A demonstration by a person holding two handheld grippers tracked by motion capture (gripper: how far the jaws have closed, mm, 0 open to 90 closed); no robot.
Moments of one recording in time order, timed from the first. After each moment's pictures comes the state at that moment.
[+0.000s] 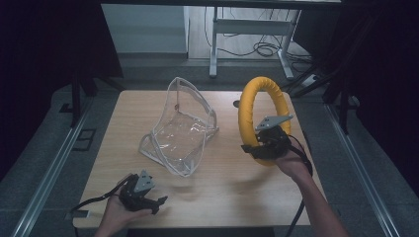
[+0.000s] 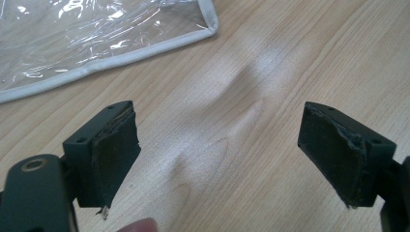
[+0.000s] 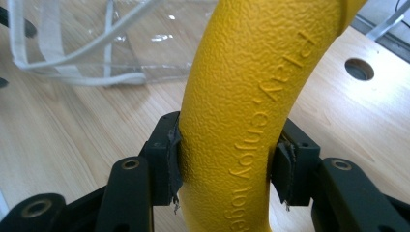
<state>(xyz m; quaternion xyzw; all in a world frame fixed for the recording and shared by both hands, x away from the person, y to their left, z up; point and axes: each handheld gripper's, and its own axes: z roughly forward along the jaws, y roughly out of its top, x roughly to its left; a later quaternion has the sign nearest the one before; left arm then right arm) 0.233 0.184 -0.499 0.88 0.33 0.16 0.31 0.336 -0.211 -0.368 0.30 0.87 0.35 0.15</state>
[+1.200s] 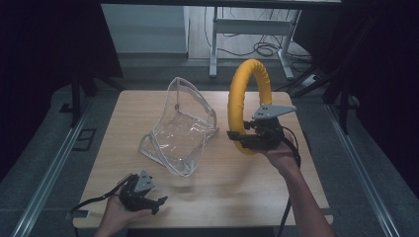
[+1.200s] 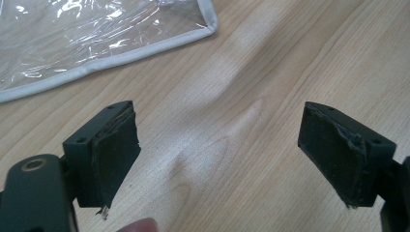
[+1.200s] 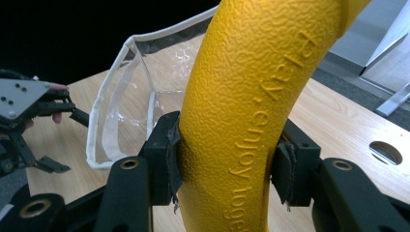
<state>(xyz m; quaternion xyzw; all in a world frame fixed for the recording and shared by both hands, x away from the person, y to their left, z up) 0.233 0.183 -0.500 0.88 0.33 0.16 0.31 0.334 -0.186 -0.334 0.27 0.82 0.48 0.15</state>
